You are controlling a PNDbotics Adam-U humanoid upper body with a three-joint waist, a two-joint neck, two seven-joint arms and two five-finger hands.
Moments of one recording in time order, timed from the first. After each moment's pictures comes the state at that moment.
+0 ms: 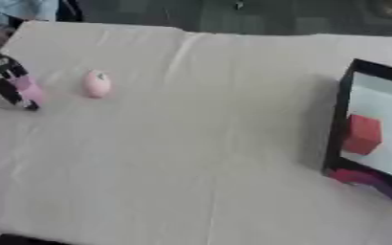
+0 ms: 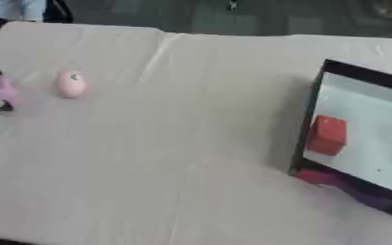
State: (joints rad) left arm -0.72 0.86 0.09 -0.68 -0.78 0.09 -0.50; right arm -0.46 -0.69 0.13 -1.76 -0.07 0.28 -0.10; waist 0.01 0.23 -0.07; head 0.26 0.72
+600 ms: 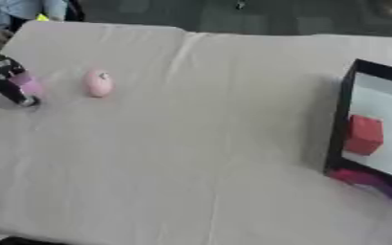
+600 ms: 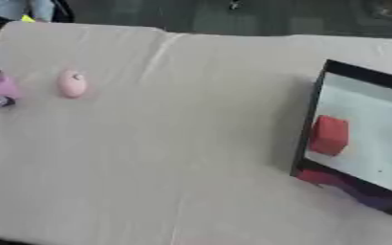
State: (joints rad) left arm -0.72 0.86 0.09 -0.67 -0.76 0.07 -0.50; right arm -0.46 -0.68 0.13 -1.76 -0.06 0.27 -0.09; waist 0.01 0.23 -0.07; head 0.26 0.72
